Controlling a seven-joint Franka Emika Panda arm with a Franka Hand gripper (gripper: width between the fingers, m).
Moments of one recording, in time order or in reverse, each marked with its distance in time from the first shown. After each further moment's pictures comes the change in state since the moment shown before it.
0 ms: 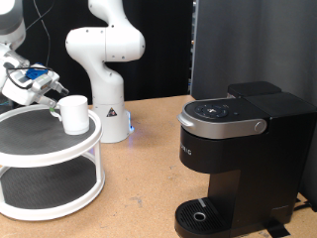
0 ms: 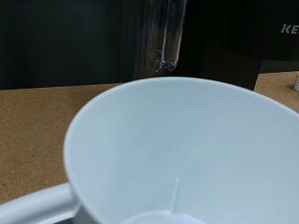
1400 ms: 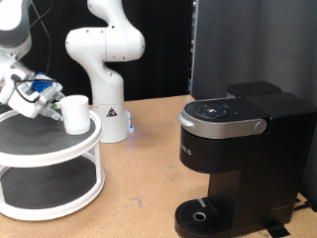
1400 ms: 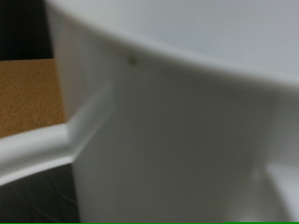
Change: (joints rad) arm 0.036 0.070 -0.013 -0.036 0.006 0.084 -0.075
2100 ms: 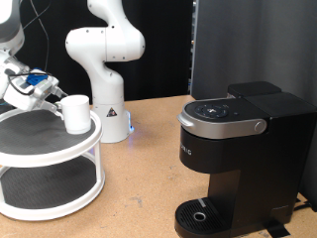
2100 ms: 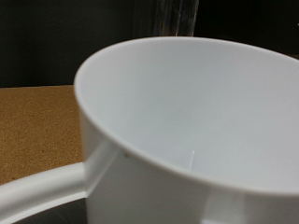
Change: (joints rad) arm -0.002 0.000 -0.029 0.048 0.001 -0.099 0.002
